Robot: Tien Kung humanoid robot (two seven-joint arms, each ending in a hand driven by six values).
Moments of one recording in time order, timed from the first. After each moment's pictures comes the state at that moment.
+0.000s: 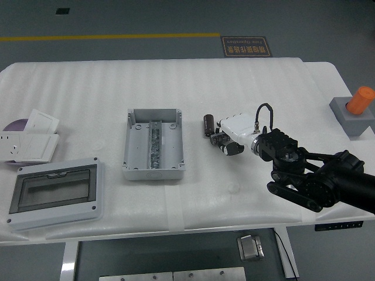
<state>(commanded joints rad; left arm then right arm) 0.01 0.28 -0.41 -0.27 0.71 0.06 0.03 0.86 -0.31 0.14 0.99 -1.80 -0.20 -0.27</state>
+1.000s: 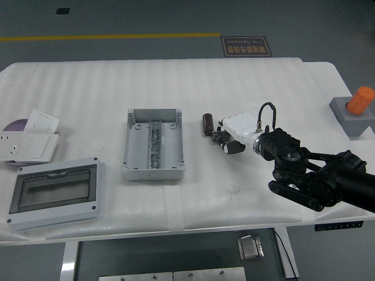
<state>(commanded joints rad) 0.01 0.28 -0.42 -0.27 0.71 0.07 0.03 0.86 -0.32 0.15 1.00 -1.79 -0.21 -0.27</state>
